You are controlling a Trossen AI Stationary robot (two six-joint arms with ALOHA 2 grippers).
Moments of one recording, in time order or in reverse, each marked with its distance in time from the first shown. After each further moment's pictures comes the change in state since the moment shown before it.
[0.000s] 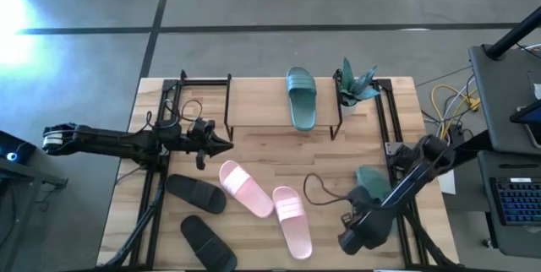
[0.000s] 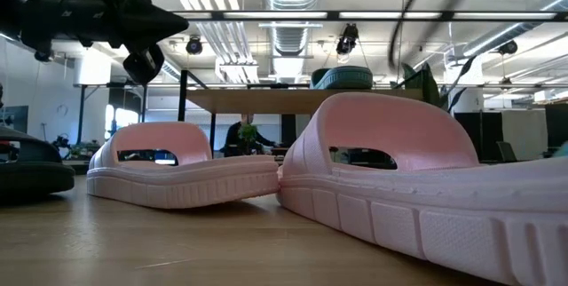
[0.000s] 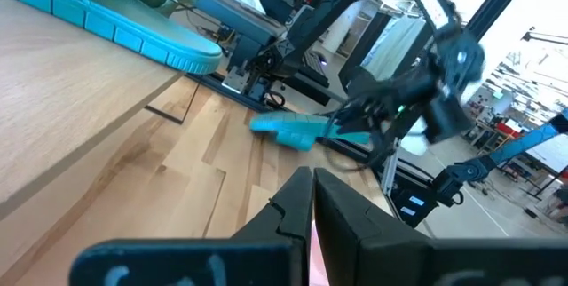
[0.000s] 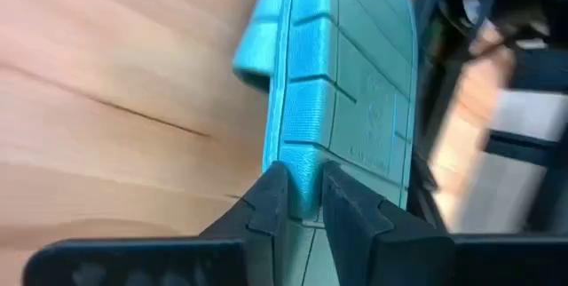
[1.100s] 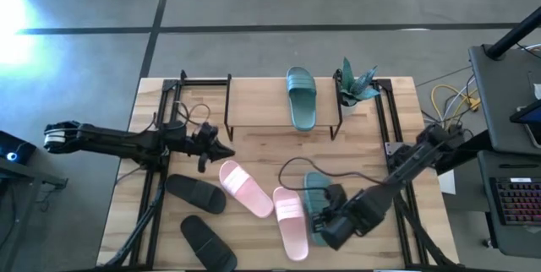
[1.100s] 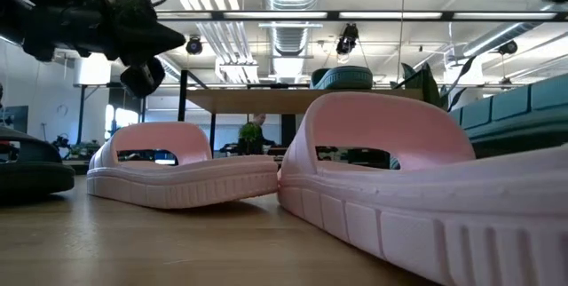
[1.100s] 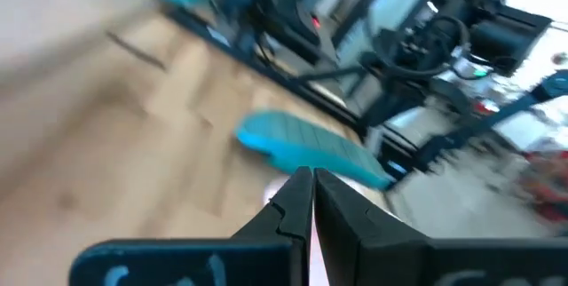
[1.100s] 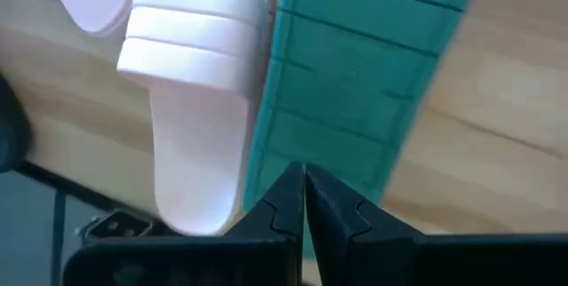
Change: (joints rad) left arm 0.000 0.074 -0.013 -0.008 0.101 -0.079; right arm -0.128 -0.091 0.073 0.496 0.246 0.026
